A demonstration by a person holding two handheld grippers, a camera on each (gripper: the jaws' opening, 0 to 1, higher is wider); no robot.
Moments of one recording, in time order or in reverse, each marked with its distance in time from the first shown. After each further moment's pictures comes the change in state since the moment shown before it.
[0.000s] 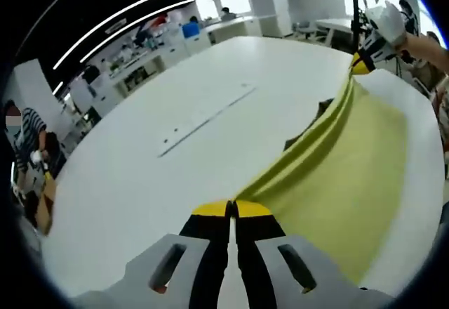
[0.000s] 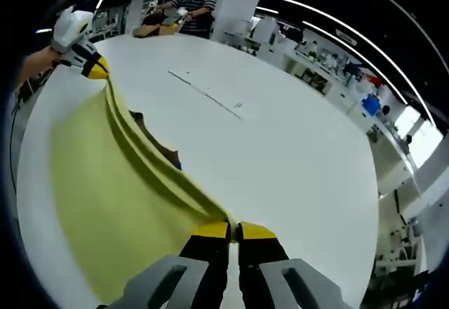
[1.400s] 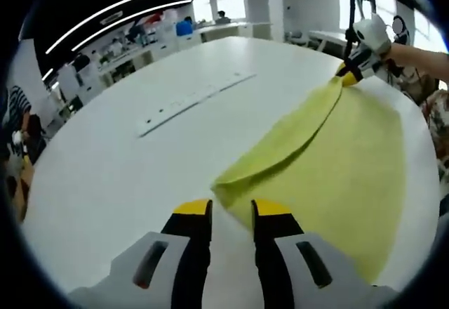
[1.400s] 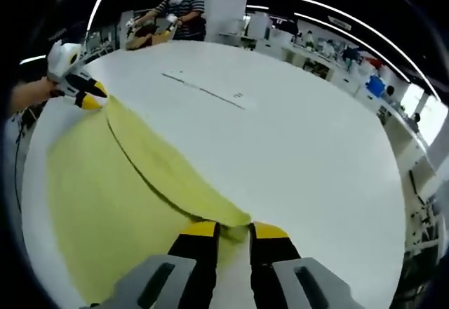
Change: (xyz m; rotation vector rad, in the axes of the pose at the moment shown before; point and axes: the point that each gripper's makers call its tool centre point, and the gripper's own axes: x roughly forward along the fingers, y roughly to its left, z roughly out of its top) left arm 0.029 -0.004 -0.028 -0.095 -0.062 -0.105; right arm 0.031 0.003 -0.007 0.170 -0.045 0.066
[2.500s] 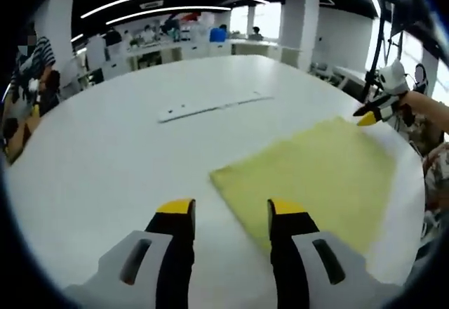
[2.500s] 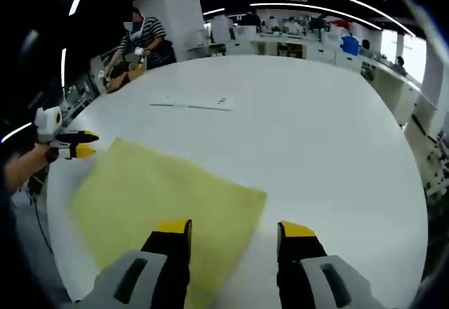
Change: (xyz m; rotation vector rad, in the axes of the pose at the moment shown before) left arm -0.047 -0.011 -0.008 -0.243 -0.093 0.039; right arm -0.047 0.032 -0.015 0.265 -0.007 0.078
